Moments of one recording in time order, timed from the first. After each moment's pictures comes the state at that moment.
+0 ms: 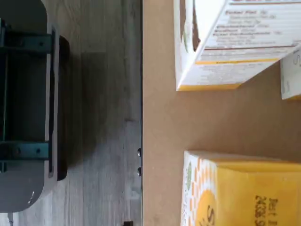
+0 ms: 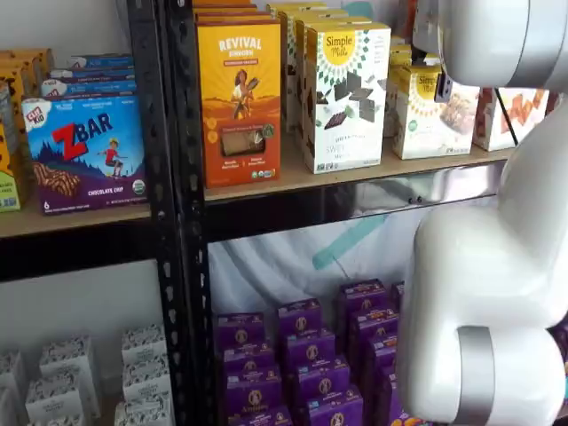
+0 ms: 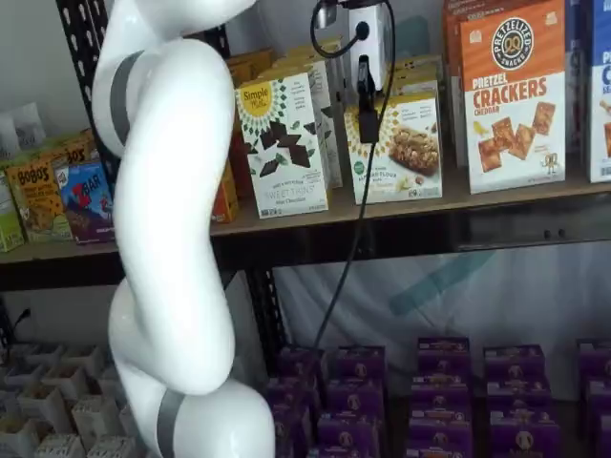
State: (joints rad) arm -0.38 -0.07 -1.66 0.09 1.74 -1.93
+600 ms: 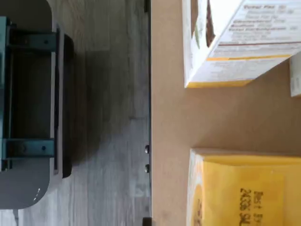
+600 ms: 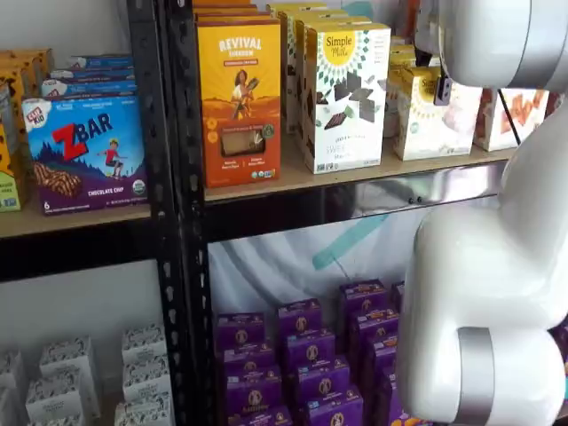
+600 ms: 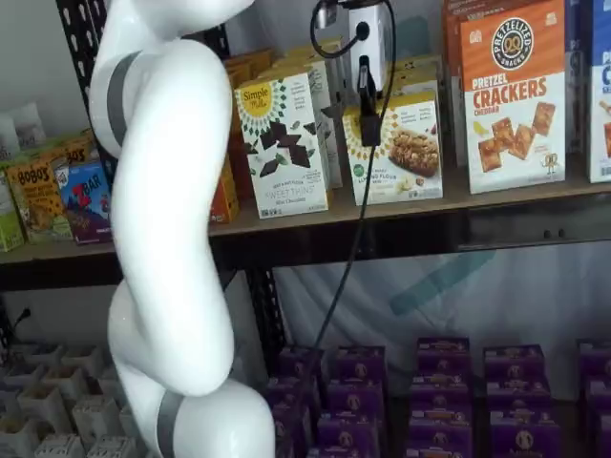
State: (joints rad) arm -0.39 -0.08 -1.64 0.08 1.75 -1.94
